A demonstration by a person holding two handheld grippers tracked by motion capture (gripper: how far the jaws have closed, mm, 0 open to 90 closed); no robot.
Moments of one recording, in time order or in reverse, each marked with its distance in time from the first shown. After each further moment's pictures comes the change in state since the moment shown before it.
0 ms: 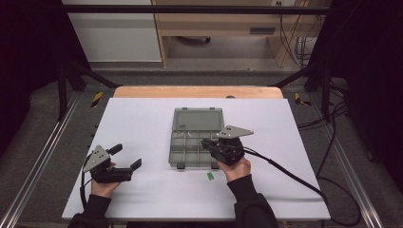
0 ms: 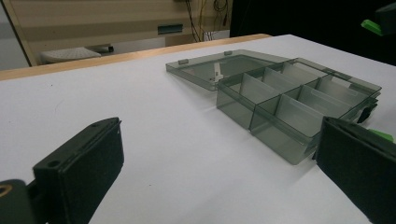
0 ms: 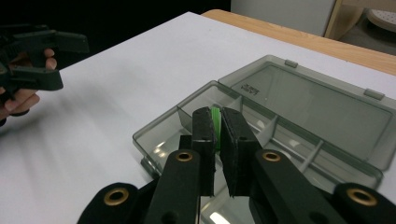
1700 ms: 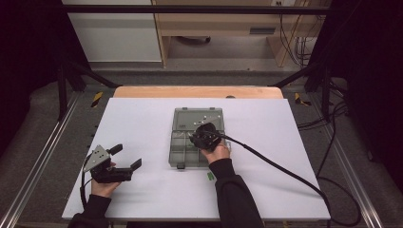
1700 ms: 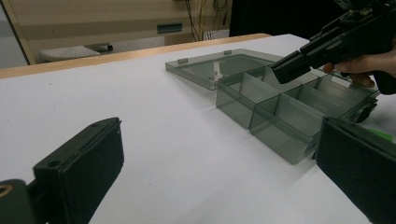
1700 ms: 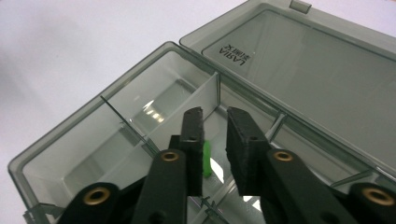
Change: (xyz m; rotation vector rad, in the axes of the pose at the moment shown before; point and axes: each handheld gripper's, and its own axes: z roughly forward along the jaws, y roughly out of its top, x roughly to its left) left arm 0.001 0.000 0.001 0.002 -0.002 -0.004; right arm -0.028 -0.002 0.102 0.226 -0.071 0.021
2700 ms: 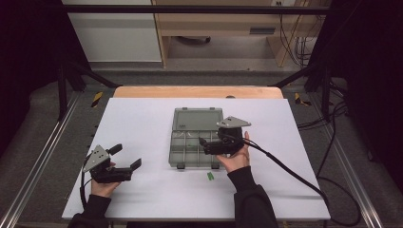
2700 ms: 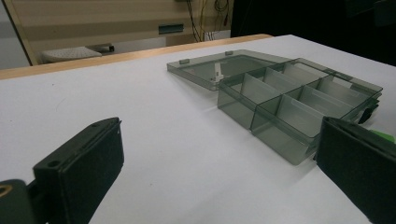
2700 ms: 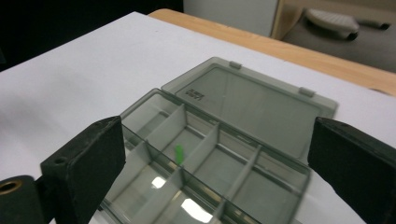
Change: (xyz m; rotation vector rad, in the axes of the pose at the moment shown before) left arm 0.000 0.000 0.000 -0.003 0.004 0.000; right arm 0.002 -0.011 -0.096 -0.218 -0.121 0.015
